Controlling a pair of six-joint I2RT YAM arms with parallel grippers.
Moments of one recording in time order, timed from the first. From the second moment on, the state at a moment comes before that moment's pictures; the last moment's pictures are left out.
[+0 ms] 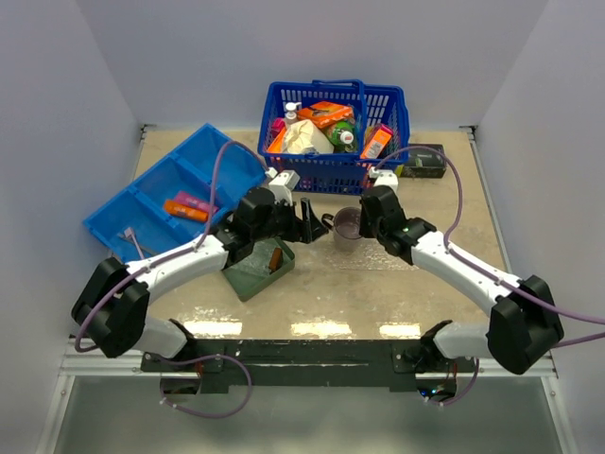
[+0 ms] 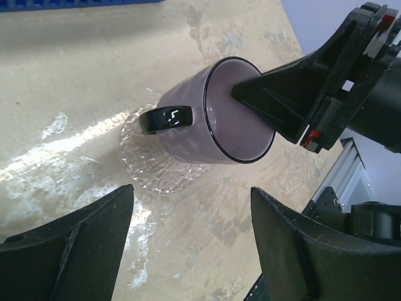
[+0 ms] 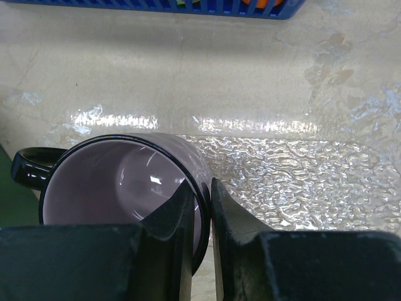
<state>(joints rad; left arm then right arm) -0.69 1.39 0.85 0.14 0.23 -0.58 0.58 1.31 0.89 -0.33 0.37 0.44</state>
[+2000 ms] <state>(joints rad) -0.73 1.80 0.96 0.35 0.24 -0.68 0.58 1.35 0.79 -0.19 0.28 0.56</state>
